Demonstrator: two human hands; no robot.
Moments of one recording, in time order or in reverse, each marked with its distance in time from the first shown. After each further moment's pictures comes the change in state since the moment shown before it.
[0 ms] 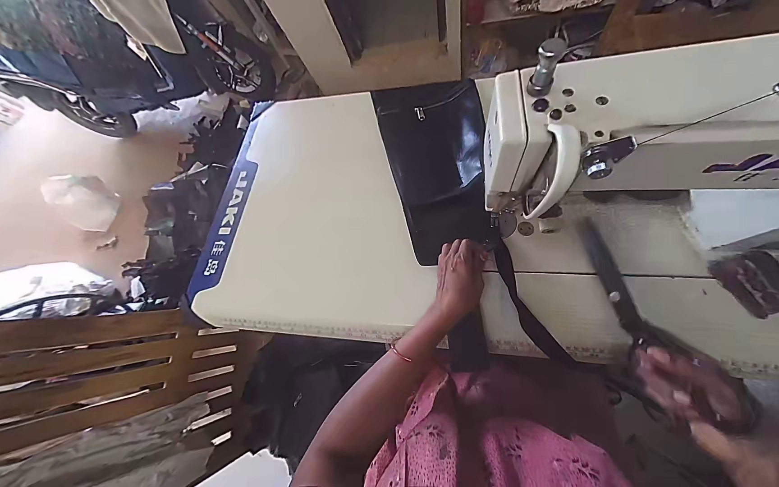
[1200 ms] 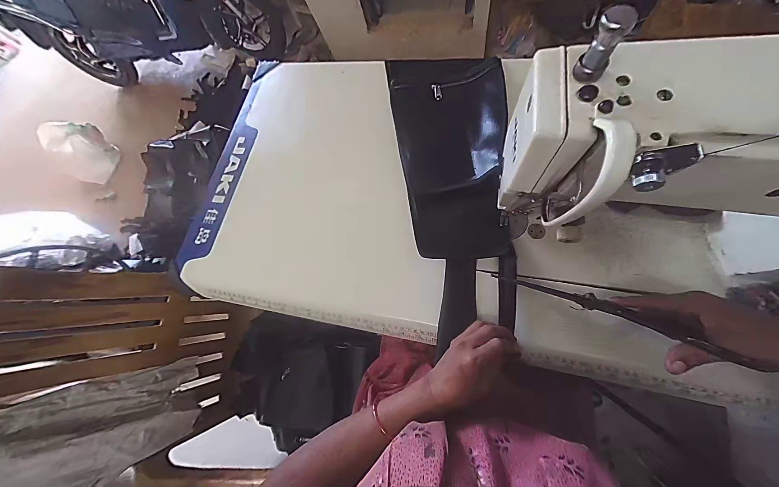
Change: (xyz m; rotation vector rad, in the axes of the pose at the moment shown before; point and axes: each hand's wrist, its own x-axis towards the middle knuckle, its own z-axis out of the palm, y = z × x) left_hand -0.098 -0.023 0.042 -0.228 0.016 0.568; right_hand 0.115 -0.105 -0.033 -1.193 -0.733 0.060
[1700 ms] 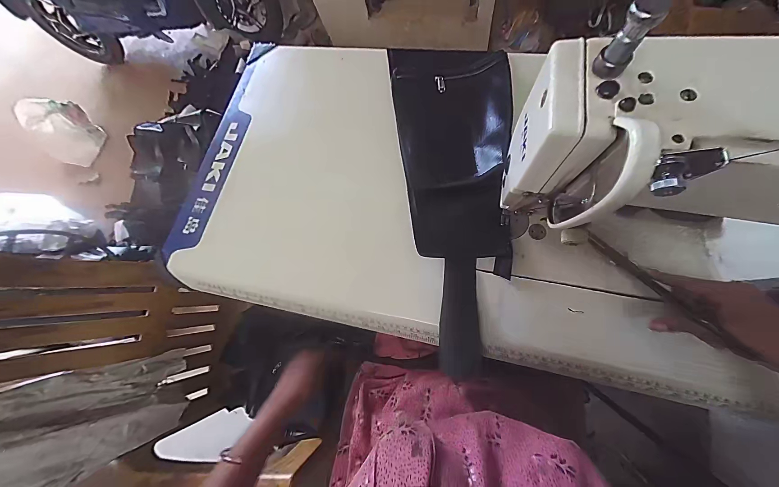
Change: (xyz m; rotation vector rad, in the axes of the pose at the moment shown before) left_hand -0.177 -0.036 -0.171 0.507 -0.428 -1.246; right_hand -0.007 0.014 0.007 -0.027 0.493 0.122
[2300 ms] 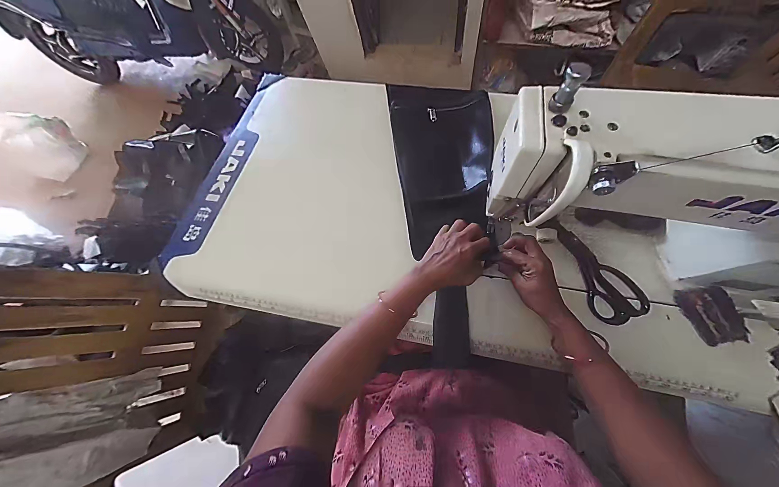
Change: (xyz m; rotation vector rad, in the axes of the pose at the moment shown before) left_hand 0.107 0.295 -0.077 0.121 0.430 1.131; right_hand 0.087 -0.092 0.149 0.225 0.427 -0.525
